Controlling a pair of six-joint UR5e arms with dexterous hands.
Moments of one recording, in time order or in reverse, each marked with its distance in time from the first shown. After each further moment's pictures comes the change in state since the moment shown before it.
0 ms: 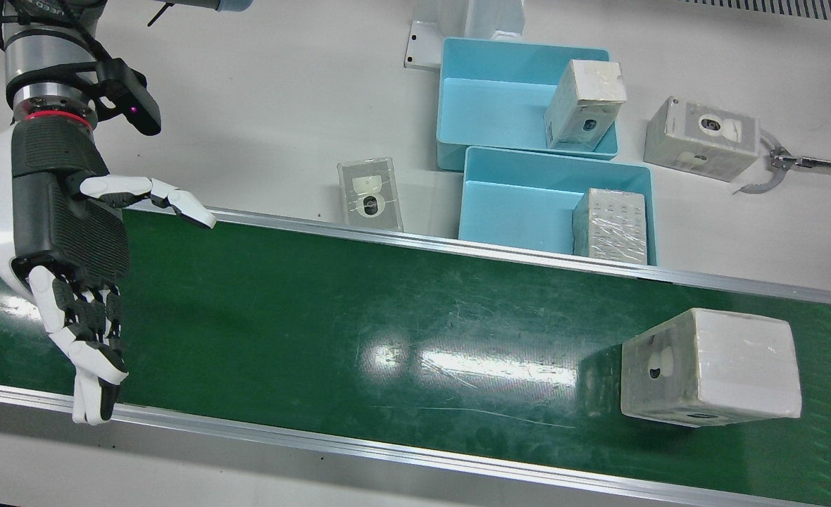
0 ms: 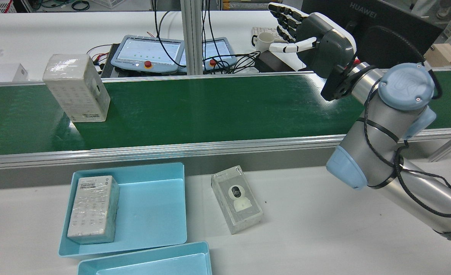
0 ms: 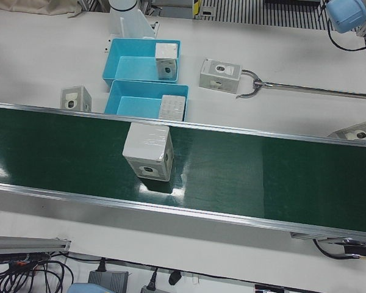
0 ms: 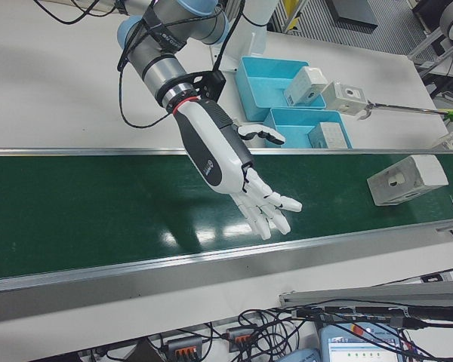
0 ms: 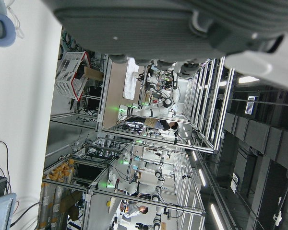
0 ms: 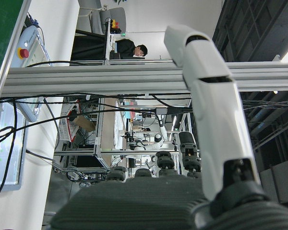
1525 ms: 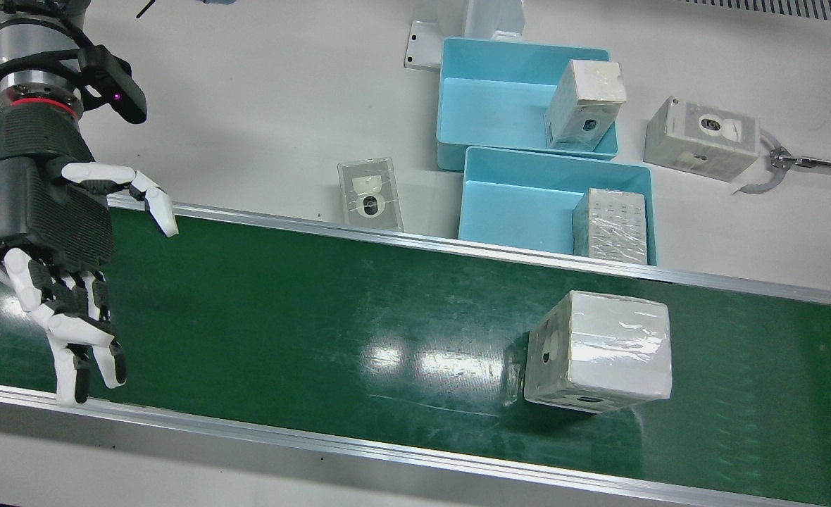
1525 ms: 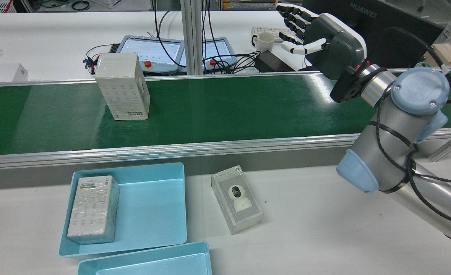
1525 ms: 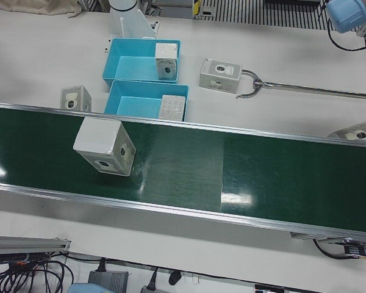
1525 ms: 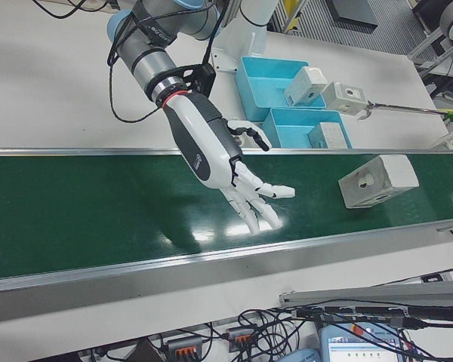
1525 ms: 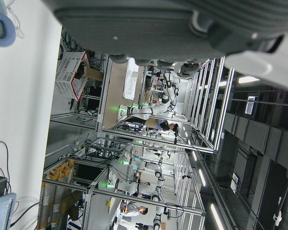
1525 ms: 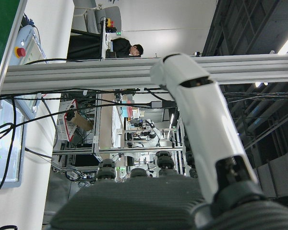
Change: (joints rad) left arm 0.000 0.000 0.000 0.000 0.000 0.000; right arm 0.010 -0.046 0.039 0.013 0.001 0.026
